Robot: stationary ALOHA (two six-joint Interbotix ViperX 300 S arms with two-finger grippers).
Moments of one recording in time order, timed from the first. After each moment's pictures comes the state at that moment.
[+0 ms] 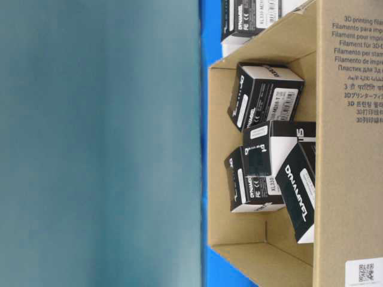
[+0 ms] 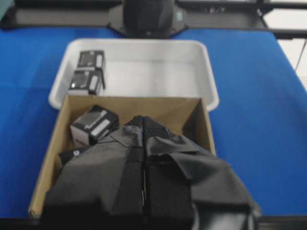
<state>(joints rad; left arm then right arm) 0.01 -0.97 1.10 0.01 0.00 -0.01 -0.05 -0.74 0.77 0.09 0.61 0.07</state>
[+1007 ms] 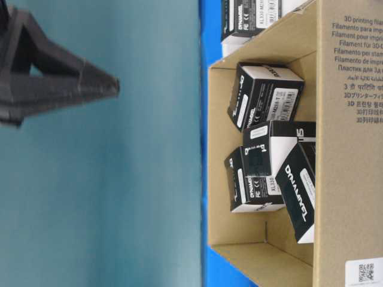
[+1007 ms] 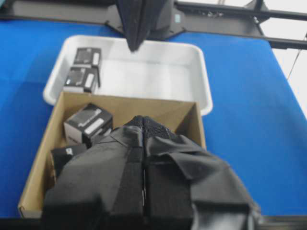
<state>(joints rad) 0.01 -0.98 1.09 0.01 0.00 -0.08 -0.05 0.09 0.00 0.08 1.24 -0.43</state>
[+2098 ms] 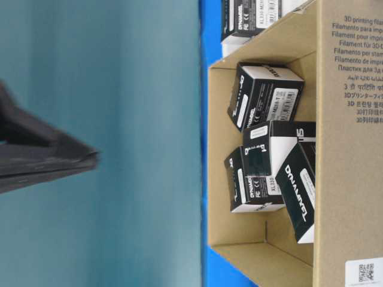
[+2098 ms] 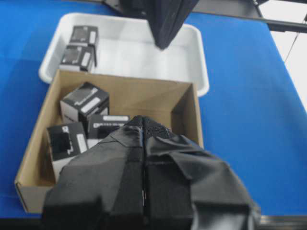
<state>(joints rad) 0.01 -1.02 1.09 0.01 0.10 -0.10 0.01 0.24 -0.29 0.11 1.37 -0.60</state>
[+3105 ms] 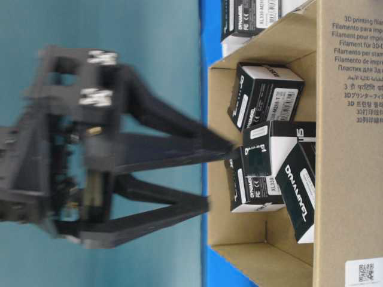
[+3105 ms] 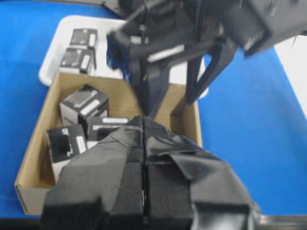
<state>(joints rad) 0.01 -1.03 1.09 0.01 0.10 -0.10 0.06 0.37 -0.17 0.09 1.18 -0.66</state>
